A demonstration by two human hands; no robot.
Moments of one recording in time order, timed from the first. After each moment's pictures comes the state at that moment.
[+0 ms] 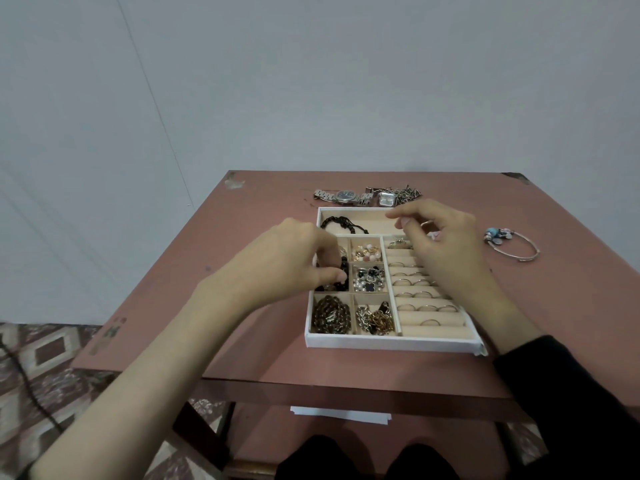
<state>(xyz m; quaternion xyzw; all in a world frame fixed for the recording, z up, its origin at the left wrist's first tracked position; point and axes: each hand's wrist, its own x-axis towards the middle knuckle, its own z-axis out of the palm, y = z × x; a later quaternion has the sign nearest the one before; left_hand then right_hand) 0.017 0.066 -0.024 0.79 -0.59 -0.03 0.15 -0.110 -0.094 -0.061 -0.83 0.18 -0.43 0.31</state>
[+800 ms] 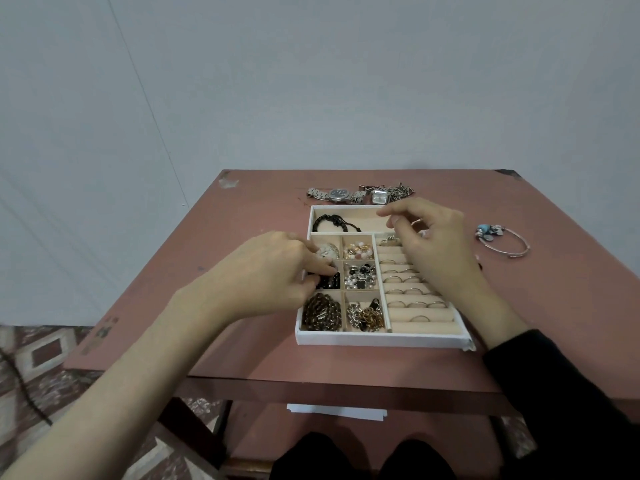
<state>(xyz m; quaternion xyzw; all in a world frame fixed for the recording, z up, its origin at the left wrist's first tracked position) 0.008 0.081 -0.023 0.79 -0.62 0.00 0.05 -0.110 -0.094 -0.060 -0.83 0.17 -0.42 0.33</state>
